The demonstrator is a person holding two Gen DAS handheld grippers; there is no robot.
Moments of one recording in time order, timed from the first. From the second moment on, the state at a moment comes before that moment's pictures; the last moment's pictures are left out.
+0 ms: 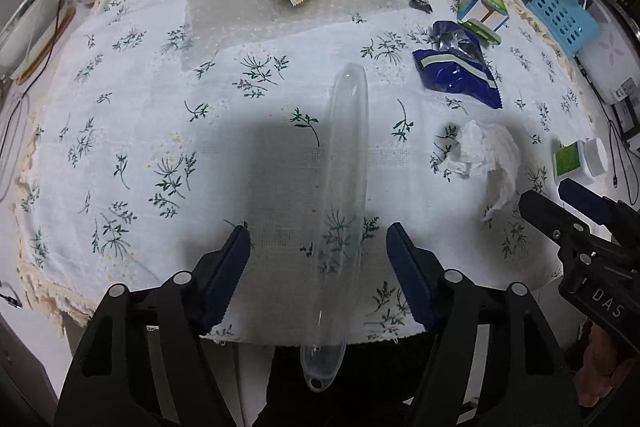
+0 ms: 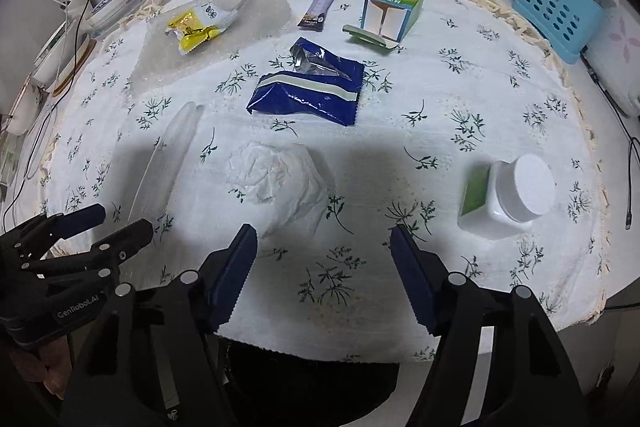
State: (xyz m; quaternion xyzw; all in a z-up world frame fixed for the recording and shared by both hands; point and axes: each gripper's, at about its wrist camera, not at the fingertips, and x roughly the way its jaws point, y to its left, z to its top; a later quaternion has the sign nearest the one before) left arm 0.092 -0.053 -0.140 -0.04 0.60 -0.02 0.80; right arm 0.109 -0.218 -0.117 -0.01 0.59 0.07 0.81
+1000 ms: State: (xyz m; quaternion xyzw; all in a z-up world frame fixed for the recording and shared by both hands) left arm 0.107 -0.041 -0.148 -0.04 0.61 -0.02 0.79; right arm 0.140 -0.193 -0.146 0.00 0.62 0.08 0.78
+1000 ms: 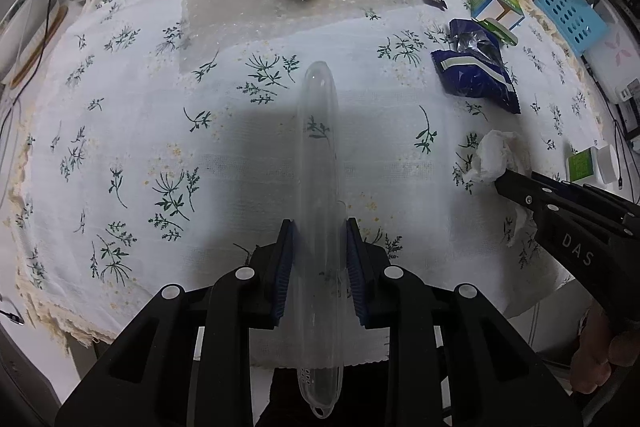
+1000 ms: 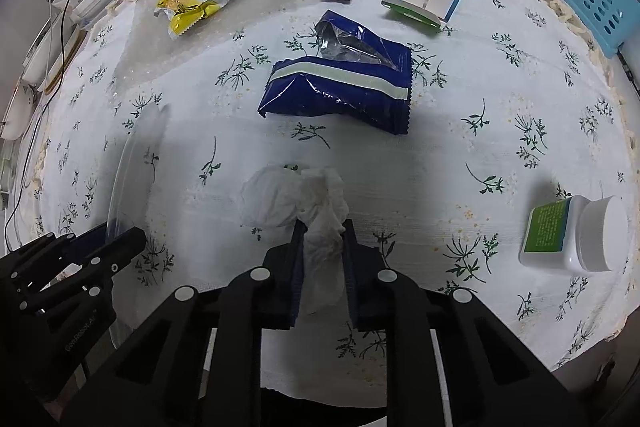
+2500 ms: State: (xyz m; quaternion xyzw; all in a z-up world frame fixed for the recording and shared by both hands) left arm -0.033 -0.059 -0.077 -0.07 0.55 -0.03 0.83; right arm 0.003 -0.242 -0.053 0.01 0.55 0.09 0.83
